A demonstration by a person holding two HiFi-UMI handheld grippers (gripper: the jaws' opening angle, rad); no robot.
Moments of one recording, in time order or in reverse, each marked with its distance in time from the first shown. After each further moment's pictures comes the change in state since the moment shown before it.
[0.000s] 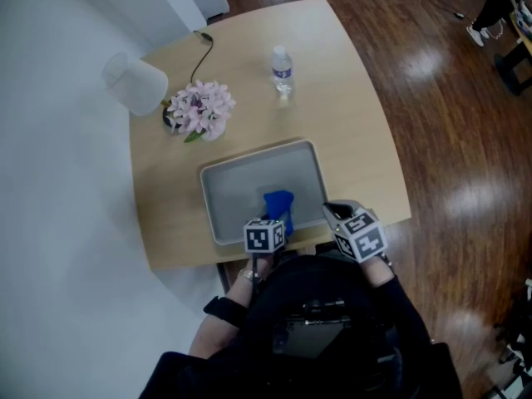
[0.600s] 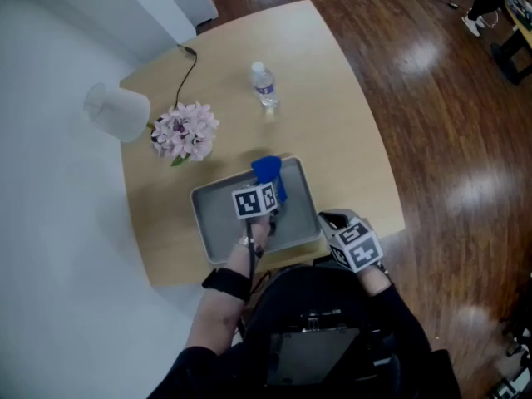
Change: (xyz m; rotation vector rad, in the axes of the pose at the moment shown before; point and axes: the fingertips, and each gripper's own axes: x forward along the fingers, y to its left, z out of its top) left arm 0.063 0.013 0.151 -0.057 -0.095 0.057; right arm 0.002 -0.039 0.006 0.033 0.010 0.024
